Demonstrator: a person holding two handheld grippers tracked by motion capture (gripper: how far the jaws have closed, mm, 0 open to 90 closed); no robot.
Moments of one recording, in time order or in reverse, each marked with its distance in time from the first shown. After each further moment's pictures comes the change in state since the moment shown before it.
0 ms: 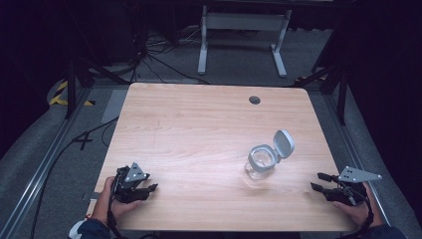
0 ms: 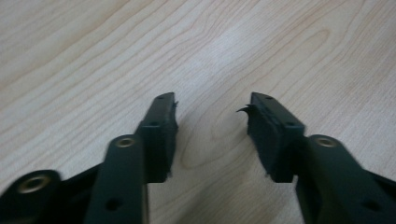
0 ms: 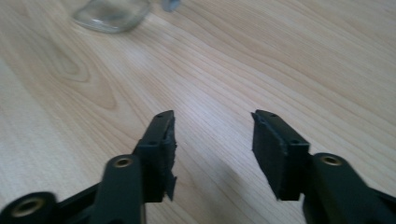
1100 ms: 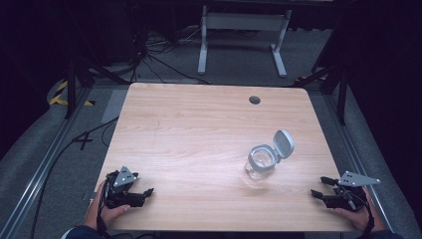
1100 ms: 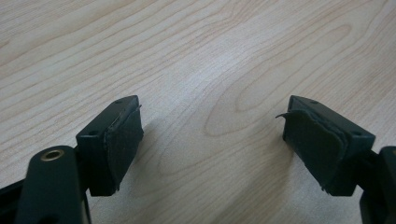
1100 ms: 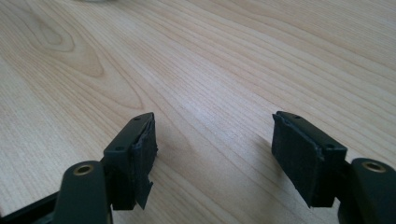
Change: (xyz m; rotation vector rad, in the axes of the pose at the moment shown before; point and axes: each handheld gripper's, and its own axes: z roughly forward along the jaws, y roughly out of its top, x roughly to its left) left arm 0.006 -0.023 -0.004 -0.071 0.037 -0.069; right arm 0.000 -0.019 0.004 0.033 0.001 0.037
